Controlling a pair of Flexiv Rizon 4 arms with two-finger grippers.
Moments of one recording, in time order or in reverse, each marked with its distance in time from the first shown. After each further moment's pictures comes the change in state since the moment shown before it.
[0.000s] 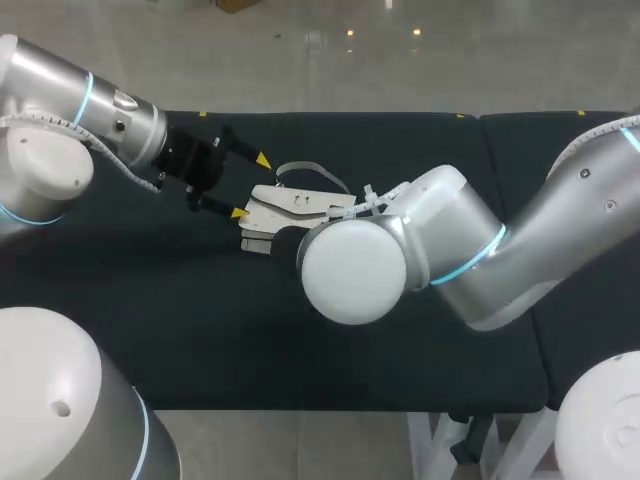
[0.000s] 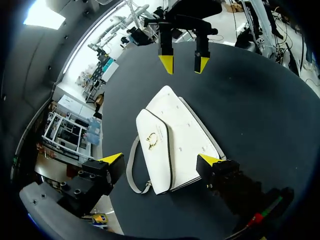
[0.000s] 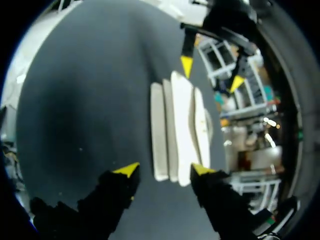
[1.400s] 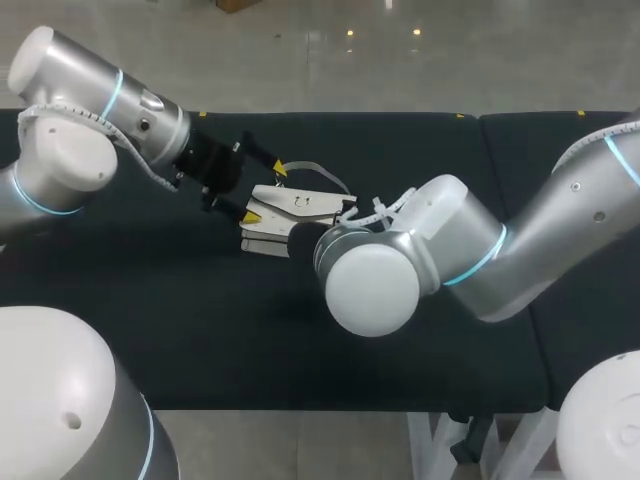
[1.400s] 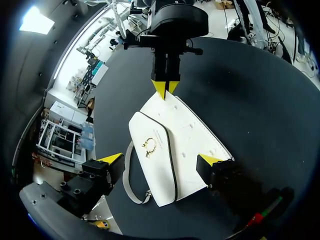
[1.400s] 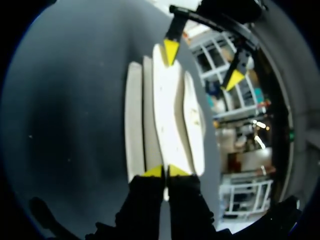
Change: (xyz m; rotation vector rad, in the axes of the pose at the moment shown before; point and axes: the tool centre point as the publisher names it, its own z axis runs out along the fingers) left arm -0.002 -0.003 0.027 0.001 0.070 0.059; right arm -0.025 -0.020 0.056 -0.027 -0.101 -0.007
